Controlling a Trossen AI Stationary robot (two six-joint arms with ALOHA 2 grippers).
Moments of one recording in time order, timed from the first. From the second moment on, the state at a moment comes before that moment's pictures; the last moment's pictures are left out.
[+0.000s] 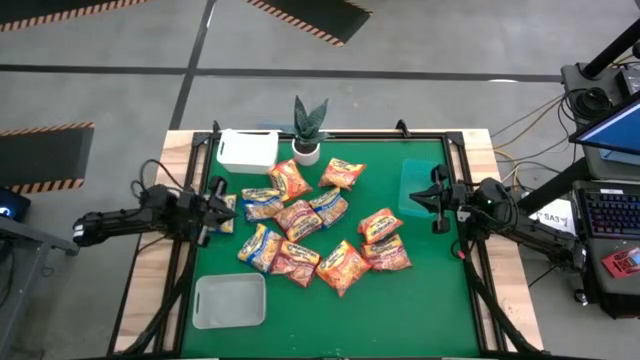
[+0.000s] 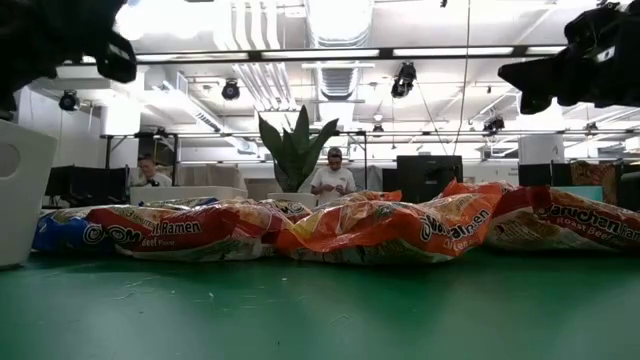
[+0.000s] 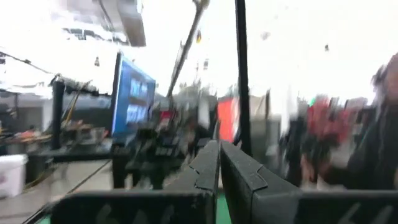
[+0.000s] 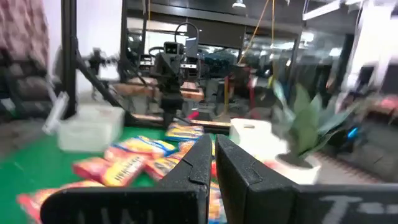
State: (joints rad) left arm 0.13 0.02 0.02 0.43 0.34 -0.13; right arm -0.45 0.02 0.01 0.16 -0.42 0.01
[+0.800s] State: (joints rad) left arm 0.07 0.16 0.02 0.88 0.35 -0.24; right arm -0.45 0.02 0.01 0.20 -0.36 0.36
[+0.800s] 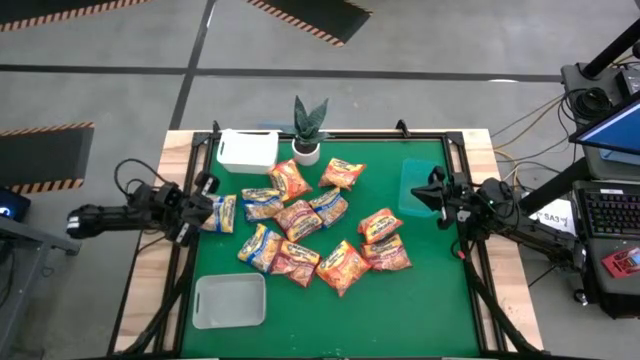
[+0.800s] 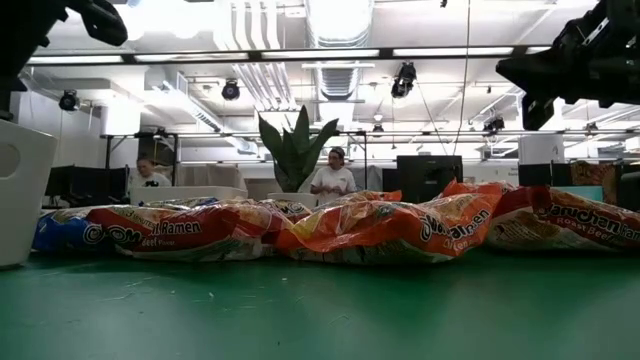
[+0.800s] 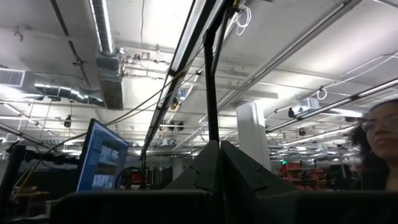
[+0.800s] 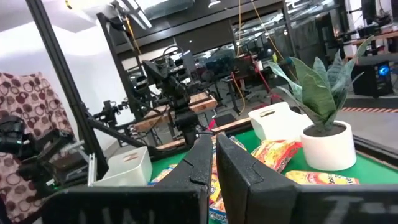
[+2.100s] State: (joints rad) left arm 0.07 0.95 0.52 0.42 0.14 -0.18; right arm -0.45 0.78 0.46 0.04 -0.13 0.47
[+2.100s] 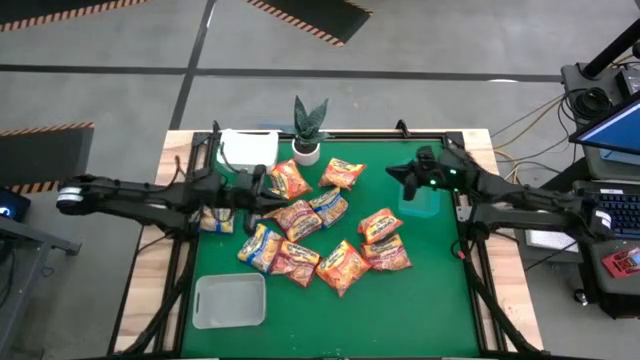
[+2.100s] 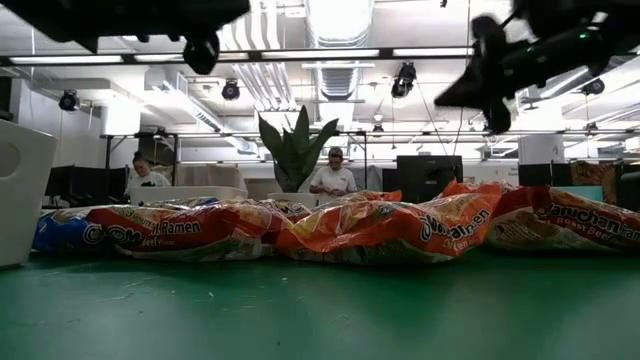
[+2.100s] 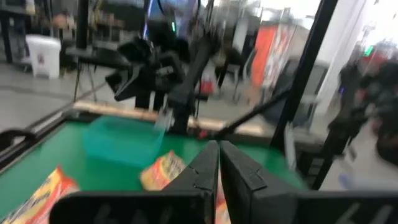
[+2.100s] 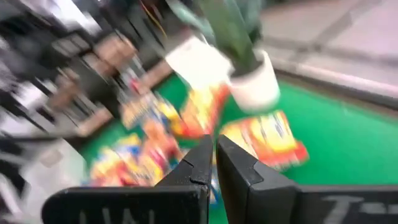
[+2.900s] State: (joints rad) left arm 0.07 1.42 0.71 0.30 0.14 -0.09; right arm -0.39 1.16 0.61 -0.07 -0.18 0.49
